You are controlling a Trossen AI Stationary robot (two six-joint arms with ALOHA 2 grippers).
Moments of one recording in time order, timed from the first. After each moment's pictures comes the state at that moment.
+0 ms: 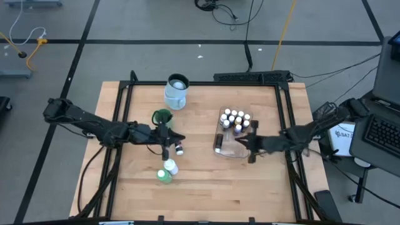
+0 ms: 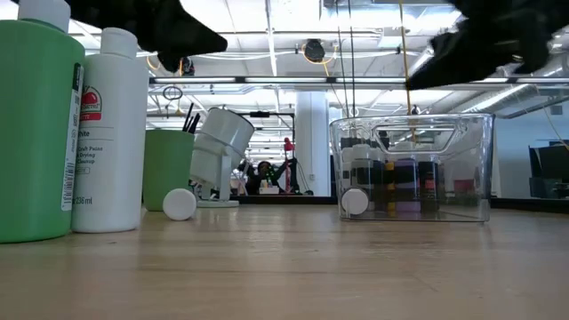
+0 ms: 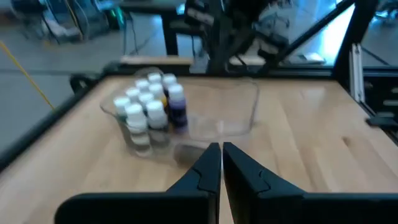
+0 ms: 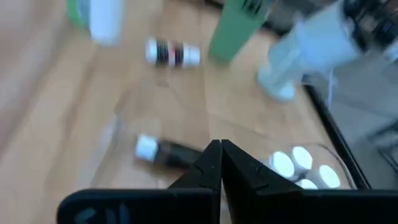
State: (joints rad) left arm -0.22 1.13 0.56 0.31 -0.30 -0.06; right arm 0.40 0.95 0.47 -0.01 0.59 -0.09
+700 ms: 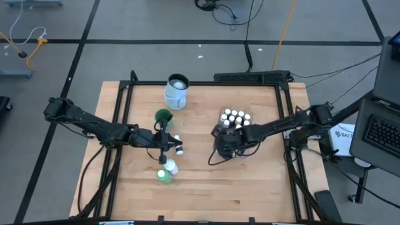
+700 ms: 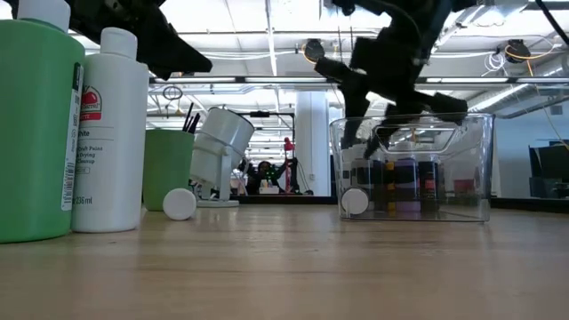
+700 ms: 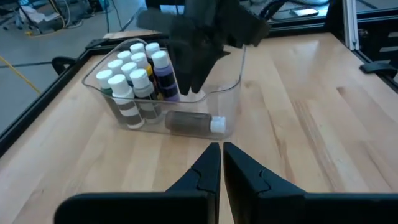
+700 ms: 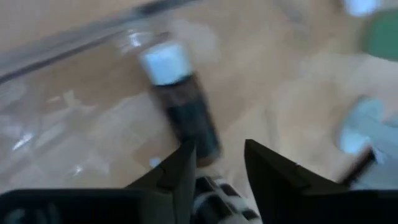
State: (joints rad) left arm -0.26 1.13 0.55 0.20 -0.29 -0.01; right arm 0.16 1.65 1.12 -0.61 0.33 -0.88
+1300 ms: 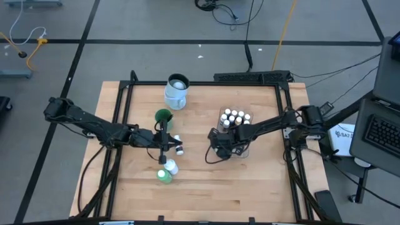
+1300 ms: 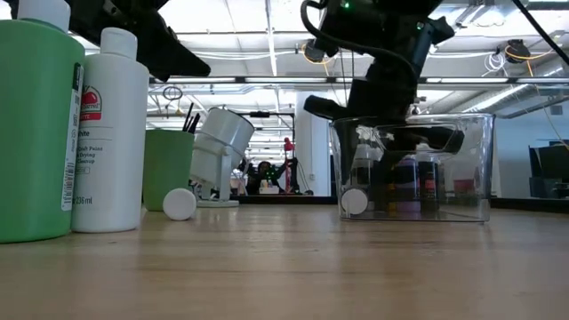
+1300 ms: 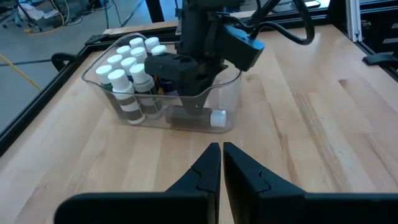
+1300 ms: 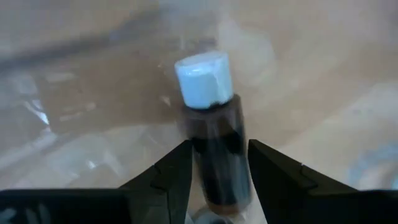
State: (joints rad) left arm -0.26 1.13 0.55 0.18 -0.29 0.00; right arm 0.11 1.77 1.12 -0.57 0.20 -1.04
